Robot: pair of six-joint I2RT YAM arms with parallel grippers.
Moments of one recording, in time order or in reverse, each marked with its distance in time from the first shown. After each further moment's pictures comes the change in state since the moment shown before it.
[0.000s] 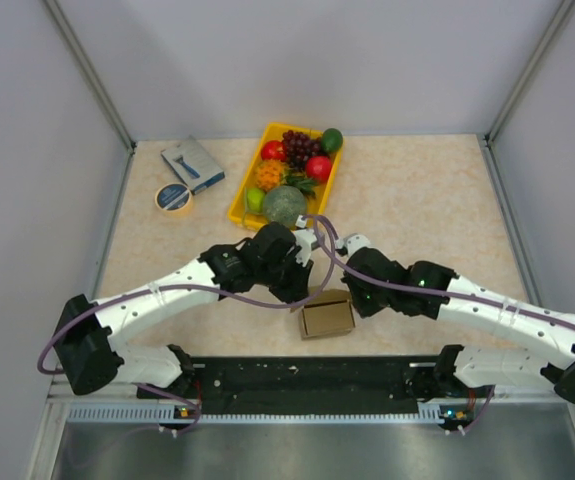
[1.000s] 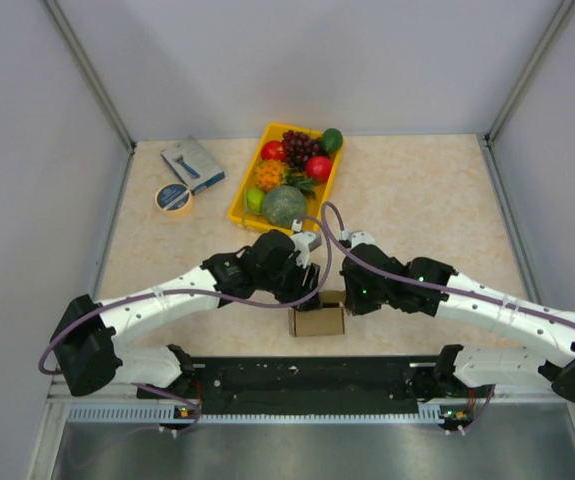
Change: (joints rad) left arm -0.004 -0.013 -0.095 0.146 0.015 -0.192; right arm 0.001 0.021 0.045 -0.020 -0.038 0.212
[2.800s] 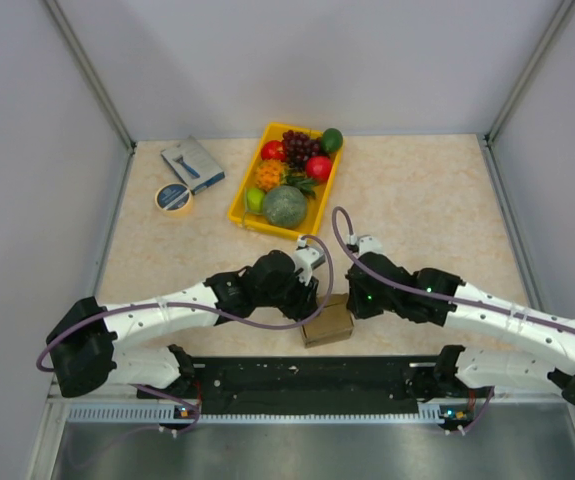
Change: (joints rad) left arm -0.082 -0.037 -0.180 0.243 -0.088 0.085; right arm 0.014 -0.069 -0.094 0.079 0.034 0.051
